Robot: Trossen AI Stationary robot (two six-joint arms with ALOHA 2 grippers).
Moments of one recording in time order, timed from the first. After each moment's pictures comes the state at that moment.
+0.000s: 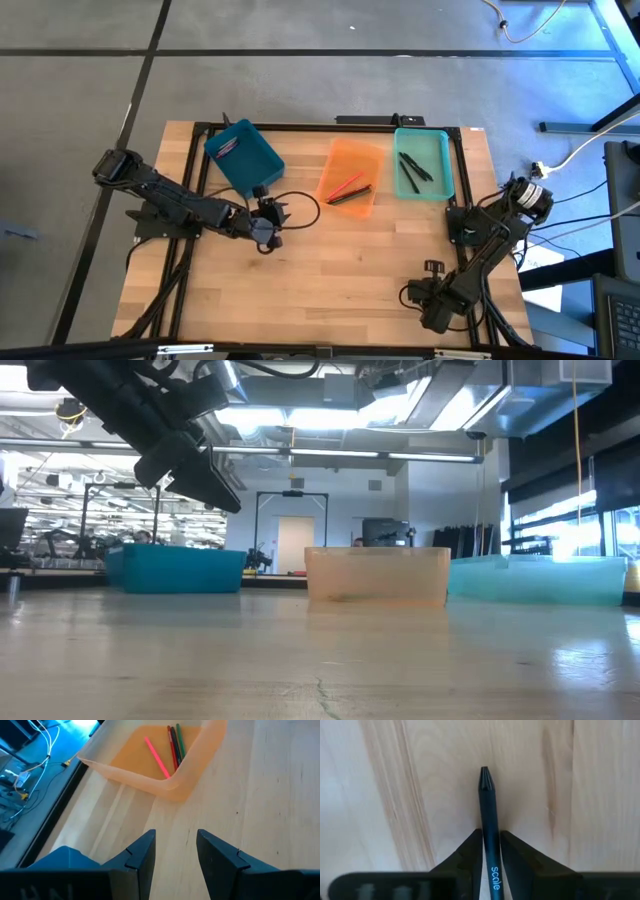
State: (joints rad) left arm -0.30 1.35 0.66 -0.15 -0.73 -0.18; right arm 0.98 1.69 0.86 -0.72 0.07 1.12
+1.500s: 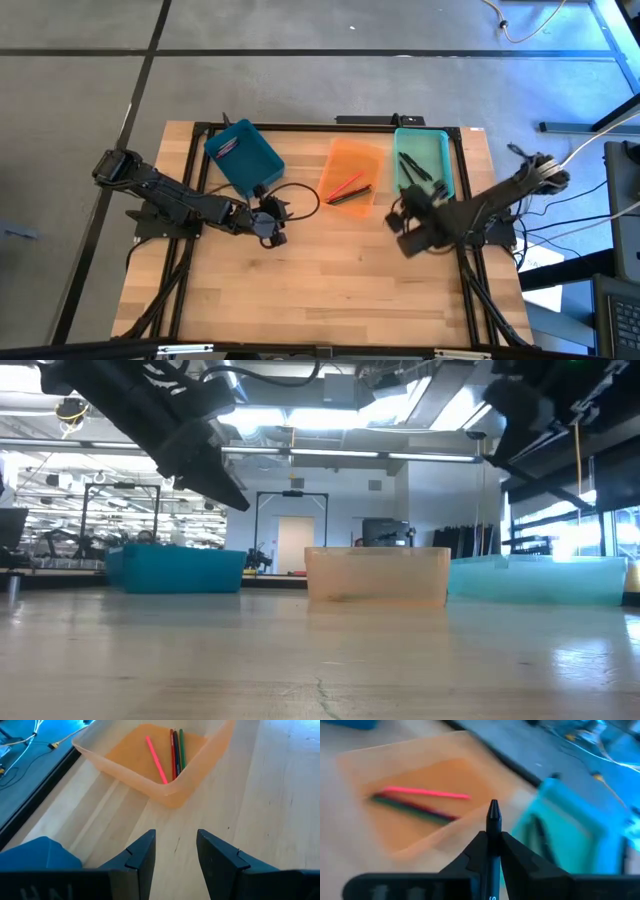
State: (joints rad) left arm -0.26 1.35 0.66 -0.11 -0.67 -0.31; right arm 0.45 1.35 1.01 -1.29 0.95 1.35
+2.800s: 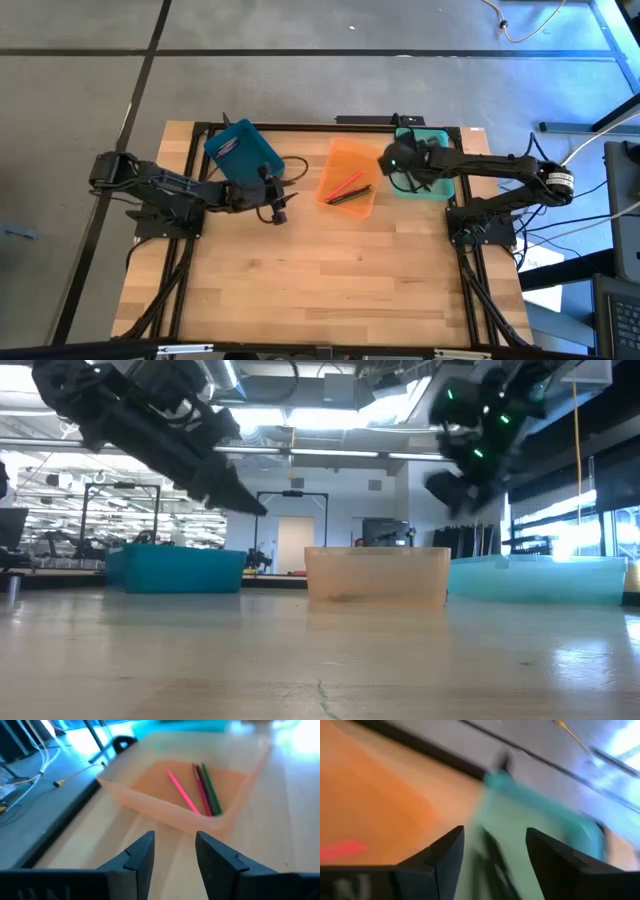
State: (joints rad) left arm 0.03 1.31 0.44 0.41 -0.44 0.06; right arm -0.35 1.30 0.82 -0.63 0.77 0.60
